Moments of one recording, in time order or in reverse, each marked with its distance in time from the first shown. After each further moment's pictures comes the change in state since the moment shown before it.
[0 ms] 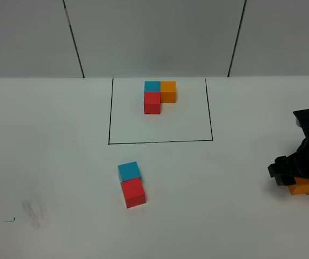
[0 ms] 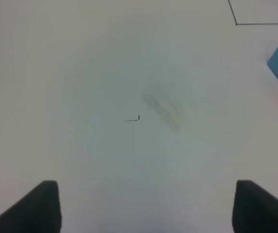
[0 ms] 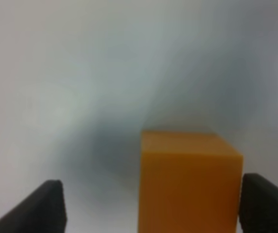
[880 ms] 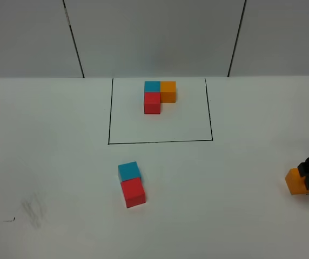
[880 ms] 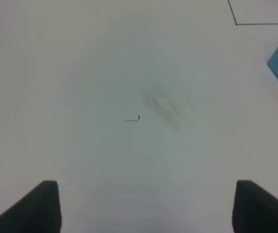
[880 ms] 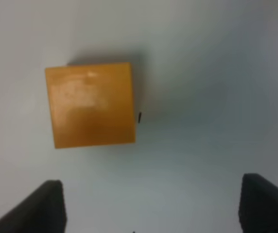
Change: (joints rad) left arm 0.000 0.000 0.000 0.000 0.000 0.000; right arm -0.115 -0.110 0.013 -0.003 0.169 -0.011
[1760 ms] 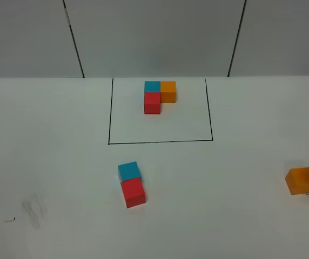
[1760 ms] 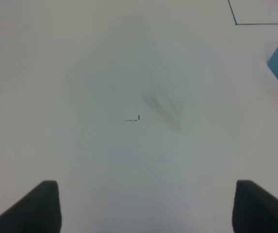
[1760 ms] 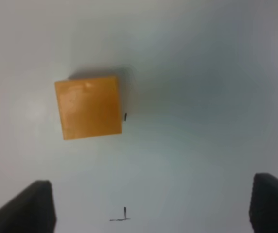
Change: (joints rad) left arm 0.000 0.000 0.000 0.000 0.000 0.000; right arm -0.014 -0.094 -0.139 -0.028 0.193 0.037
